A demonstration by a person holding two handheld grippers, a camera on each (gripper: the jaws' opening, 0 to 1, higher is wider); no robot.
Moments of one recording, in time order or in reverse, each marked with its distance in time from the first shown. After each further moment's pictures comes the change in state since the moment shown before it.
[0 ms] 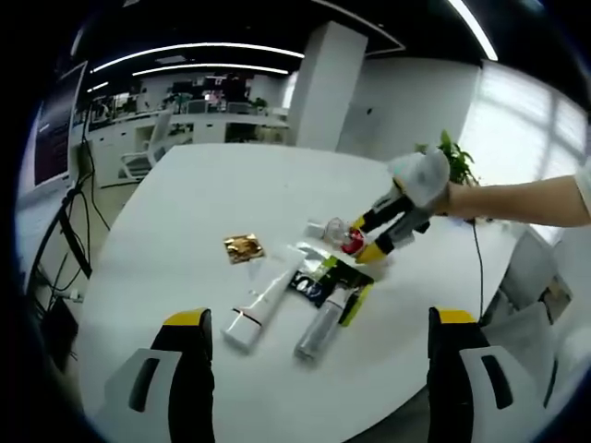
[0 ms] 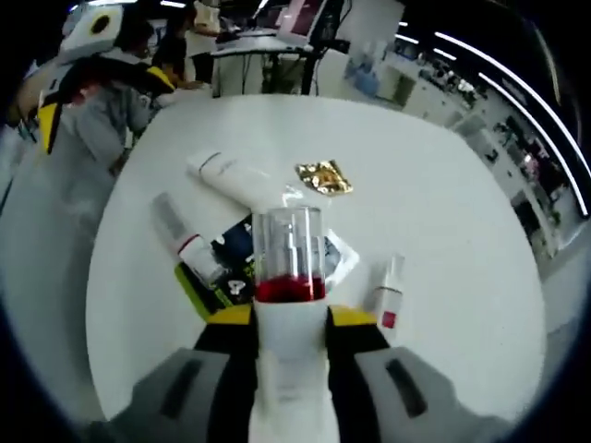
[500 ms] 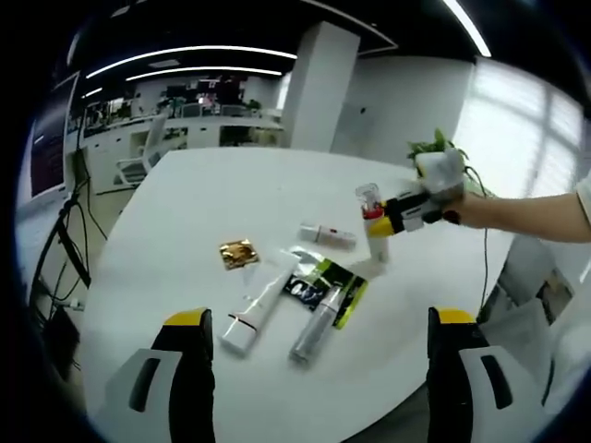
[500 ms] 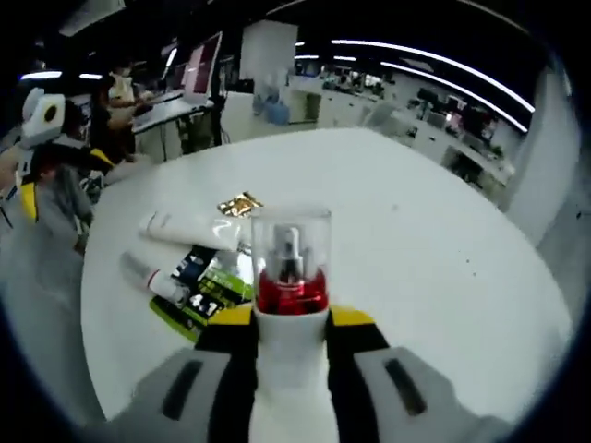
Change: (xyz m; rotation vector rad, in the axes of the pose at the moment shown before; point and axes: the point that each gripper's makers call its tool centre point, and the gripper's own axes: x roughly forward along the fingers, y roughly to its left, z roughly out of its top) left arm 0.000 -0.010 0.006 0.034 0.005 -0.019; right arm -0.057 -0.040 -0.025 0.362 -0.186 -0.279
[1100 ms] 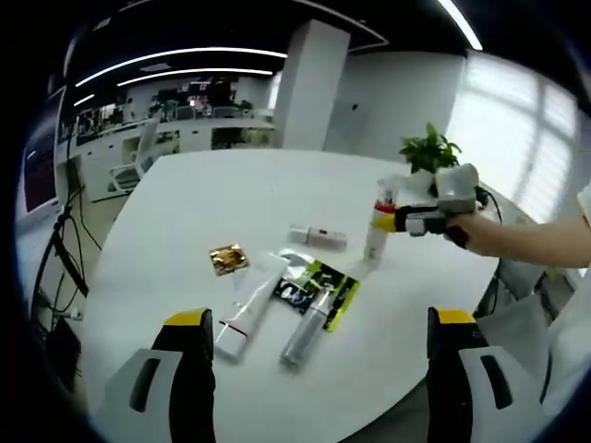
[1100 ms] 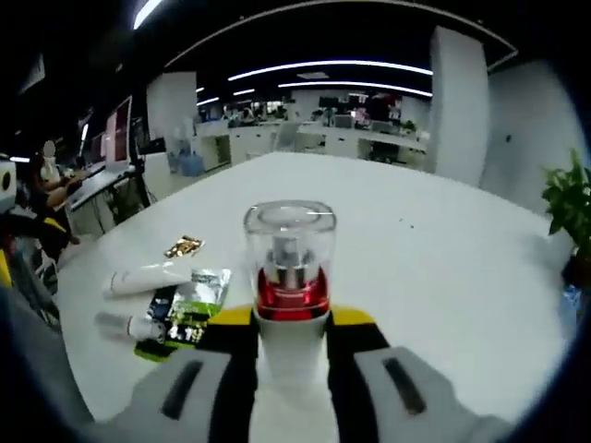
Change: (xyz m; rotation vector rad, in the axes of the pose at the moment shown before) left arm 0.004 -0.018 0.003 0.042 0.015 -0.024; right arm -0.032 -0.017 -0.019 0.275 -0.140 -0.293
